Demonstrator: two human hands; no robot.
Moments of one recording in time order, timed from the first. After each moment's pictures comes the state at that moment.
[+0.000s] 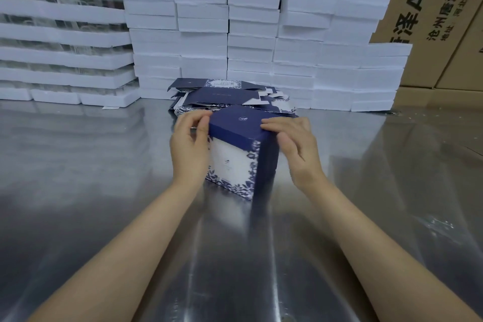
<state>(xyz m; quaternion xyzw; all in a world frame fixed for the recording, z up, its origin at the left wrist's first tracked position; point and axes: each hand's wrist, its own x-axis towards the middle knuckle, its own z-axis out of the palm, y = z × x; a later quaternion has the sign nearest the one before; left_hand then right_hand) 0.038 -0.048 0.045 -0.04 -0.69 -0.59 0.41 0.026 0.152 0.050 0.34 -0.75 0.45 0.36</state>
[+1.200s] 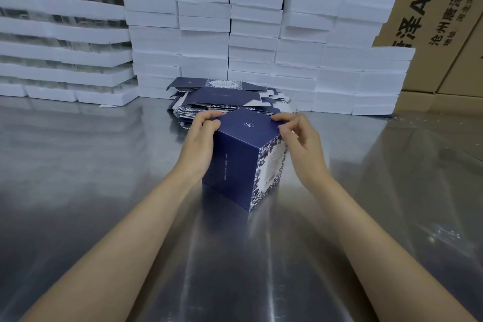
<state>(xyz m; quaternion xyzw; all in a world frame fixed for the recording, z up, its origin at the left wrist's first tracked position) 0.029 -0.041 0.057 -0.02 -0.68 -0.71 0.21 0.008 0.150 0.053 0.25 -0.72 0.61 0.22</state>
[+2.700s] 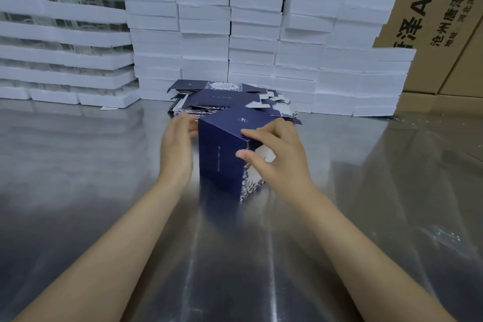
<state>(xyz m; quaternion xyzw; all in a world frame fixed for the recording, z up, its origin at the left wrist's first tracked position) 0.033 -0.059 0.055 0.05 -0.63 -0.72 0.28 0.047 0.121 0.059 0.29 -0.80 0.37 0.37</state>
